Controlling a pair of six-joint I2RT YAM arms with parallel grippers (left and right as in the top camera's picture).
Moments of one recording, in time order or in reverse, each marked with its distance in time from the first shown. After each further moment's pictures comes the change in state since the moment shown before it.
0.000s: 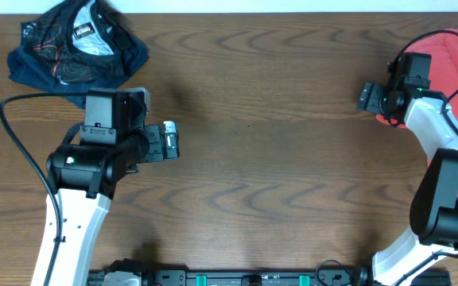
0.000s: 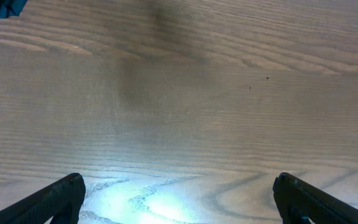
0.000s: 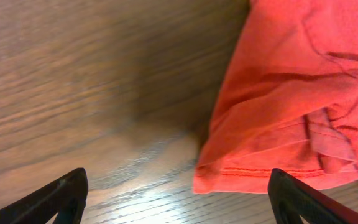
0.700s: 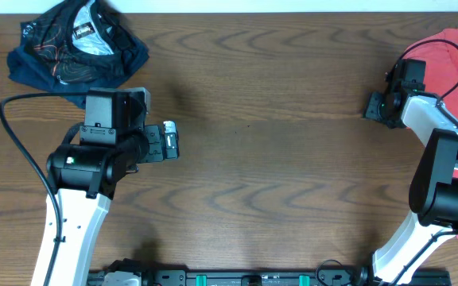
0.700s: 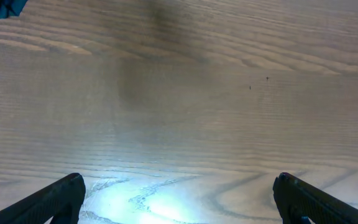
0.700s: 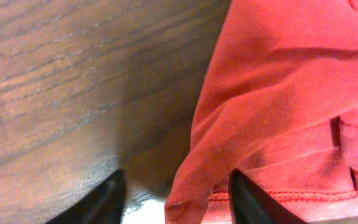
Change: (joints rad) left arm 0.000 0.000 0.000 0.000 0.000 0.000; right arm -0.021 0.129 0.013 0.031 0.018 -0.010
